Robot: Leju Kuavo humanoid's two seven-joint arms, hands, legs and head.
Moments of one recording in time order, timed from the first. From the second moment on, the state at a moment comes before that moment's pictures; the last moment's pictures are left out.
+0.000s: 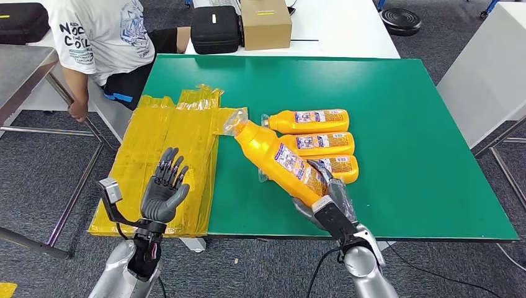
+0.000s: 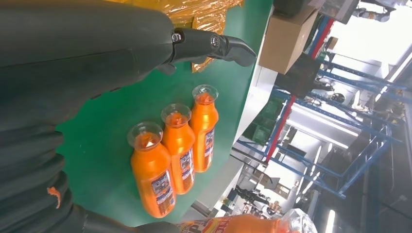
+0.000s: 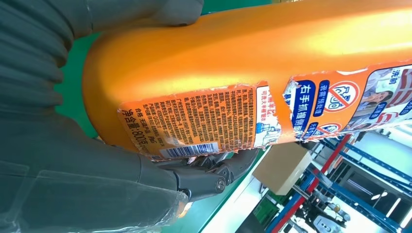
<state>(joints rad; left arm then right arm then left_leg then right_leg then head) -0.16 -0.07 -0.21 -1.20 0.46 -0.30 -0.36 -0.08 0.05 0.17 -1.39 0.47 -0.03 -0.47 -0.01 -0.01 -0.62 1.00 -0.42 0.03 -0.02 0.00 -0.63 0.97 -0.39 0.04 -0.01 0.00</state>
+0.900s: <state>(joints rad) -0.23 -0.12 -0.27 -1.11 0.32 -0.32 -0.38 -0.26 0.15 0.41 -0.95 0.48 0.03 -0.50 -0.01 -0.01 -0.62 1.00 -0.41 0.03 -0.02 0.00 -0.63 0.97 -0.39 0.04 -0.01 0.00</state>
